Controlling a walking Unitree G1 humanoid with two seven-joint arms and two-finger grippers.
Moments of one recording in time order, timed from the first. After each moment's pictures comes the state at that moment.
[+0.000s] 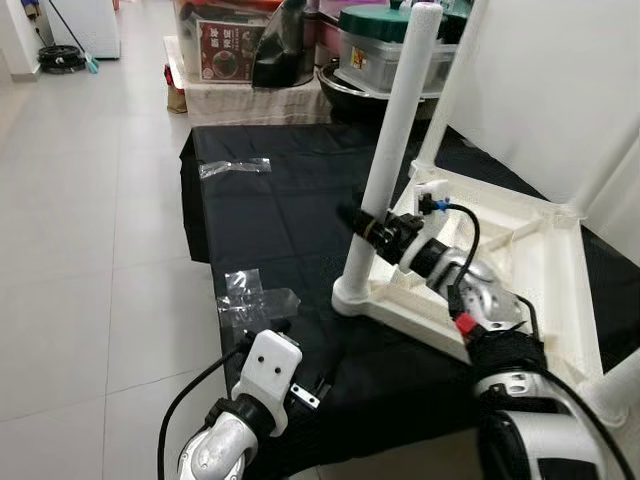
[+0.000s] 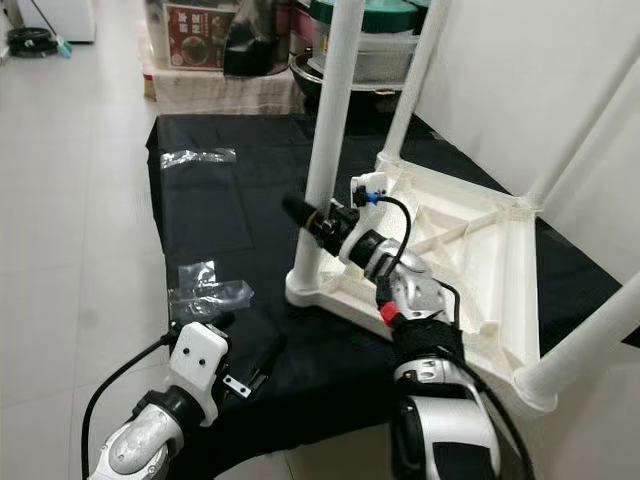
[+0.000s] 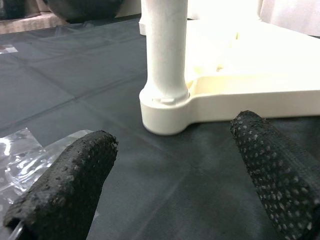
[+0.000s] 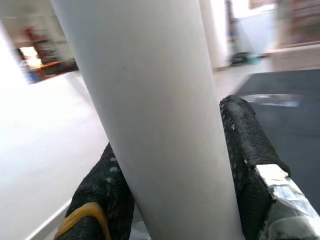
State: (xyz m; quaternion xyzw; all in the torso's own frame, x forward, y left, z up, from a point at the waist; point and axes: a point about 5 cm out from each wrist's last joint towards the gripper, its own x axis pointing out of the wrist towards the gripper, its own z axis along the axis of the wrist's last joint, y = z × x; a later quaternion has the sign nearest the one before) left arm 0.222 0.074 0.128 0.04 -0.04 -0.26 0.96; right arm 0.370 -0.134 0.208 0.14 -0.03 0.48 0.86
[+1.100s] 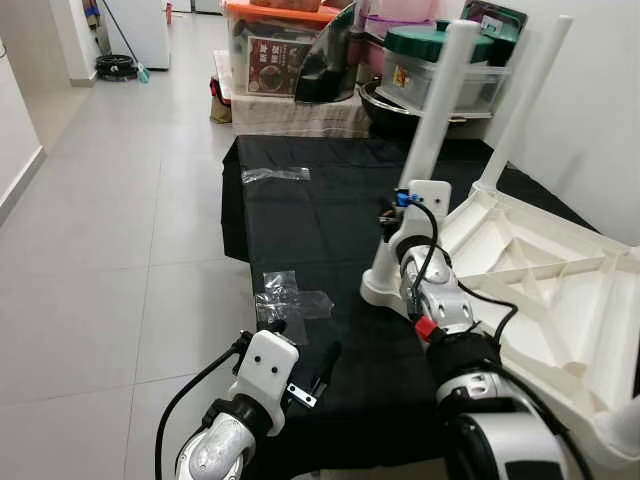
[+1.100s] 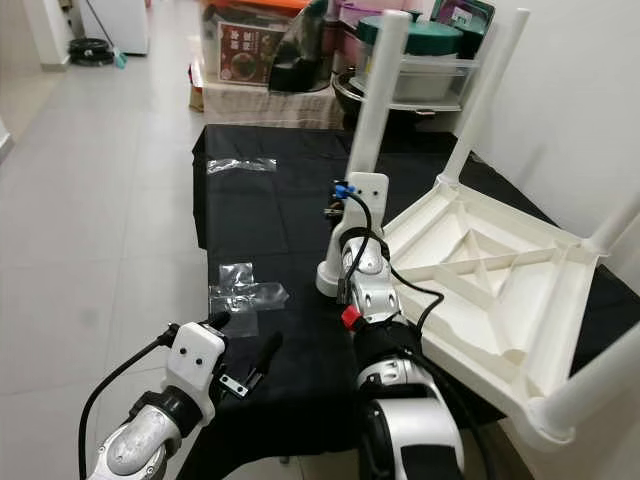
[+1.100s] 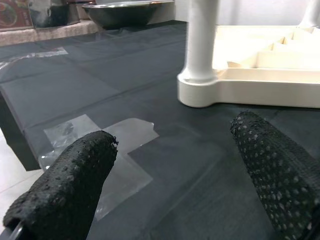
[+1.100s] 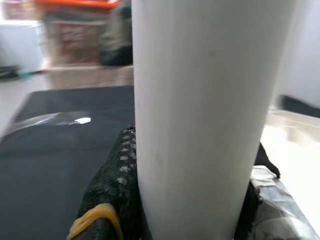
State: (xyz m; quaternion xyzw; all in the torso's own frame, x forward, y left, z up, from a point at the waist) left arm 0.221 0.075 0.128 0.05 -0.04 -0.25 0.97; right arm 0.387 -0.136 0.198 0.02 -0.04 -0.11 0.99
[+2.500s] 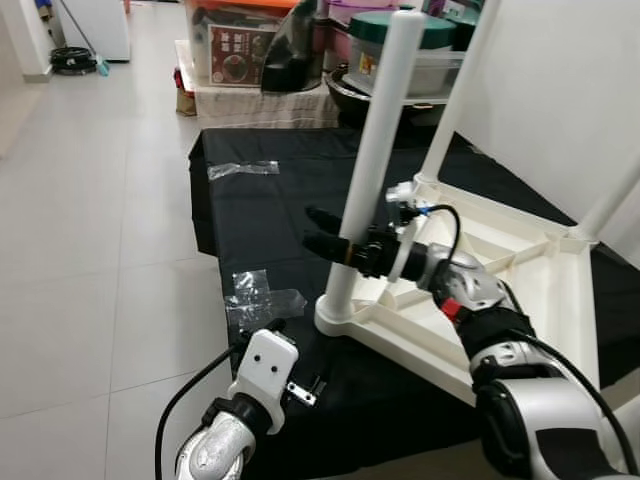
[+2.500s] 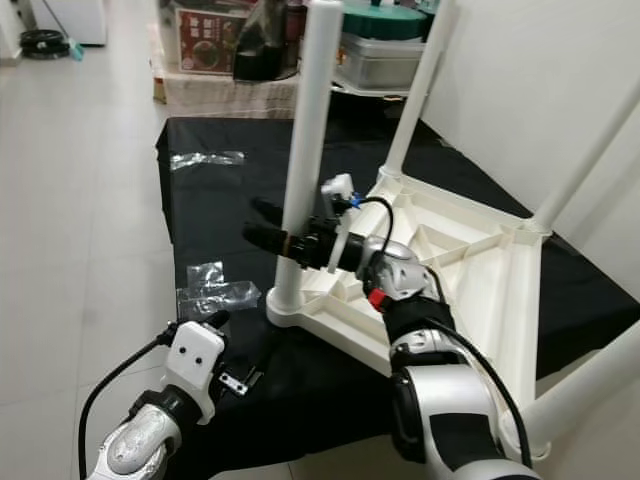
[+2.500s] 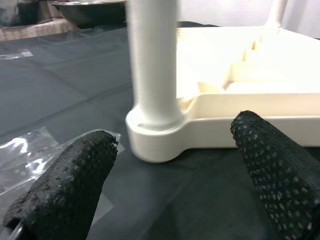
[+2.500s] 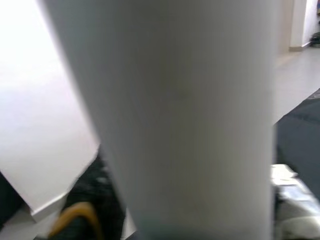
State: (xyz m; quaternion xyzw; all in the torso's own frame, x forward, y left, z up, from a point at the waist) left arm 0.222 0.074 0.128 0.05 -0.04 -0.25 0.96; right arm 0.380 -0.102 0.212 0.08 -0.01 0.57 0.82
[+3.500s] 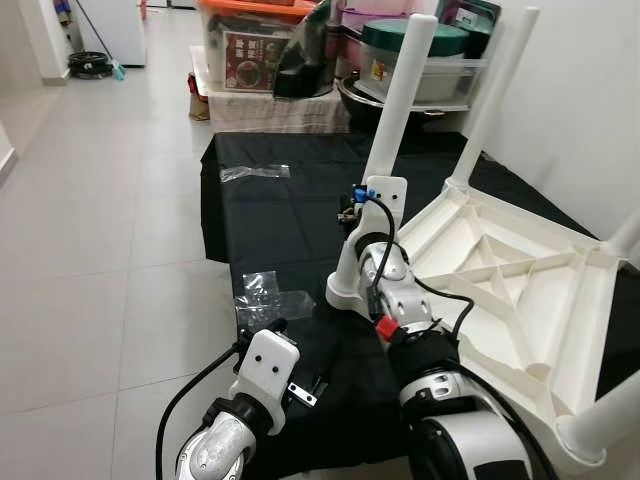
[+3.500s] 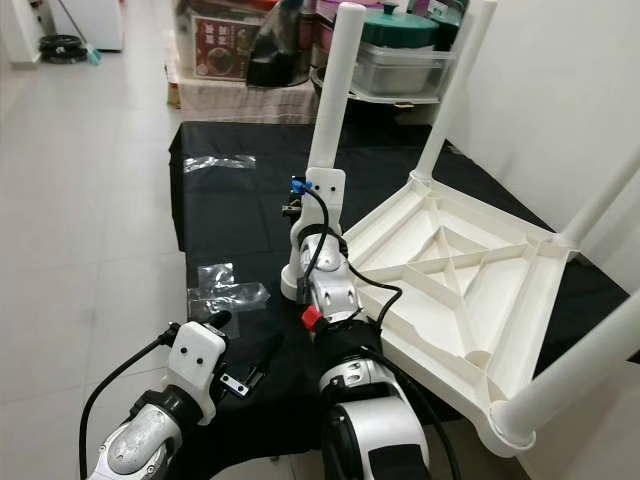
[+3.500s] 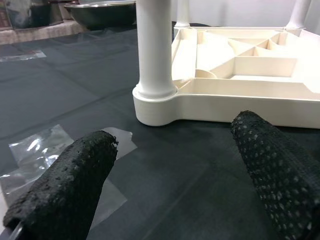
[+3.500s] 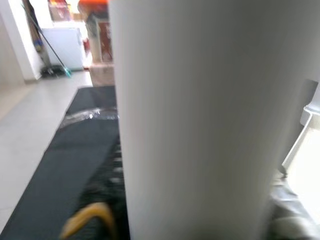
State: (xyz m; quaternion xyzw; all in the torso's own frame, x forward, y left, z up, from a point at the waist) left arm 0.222 0.074 0.128 0.05 -0.04 -0.25 0.96; right arm 0.388 -0.078 0.205 0.04 -0.06 0.02 1.00
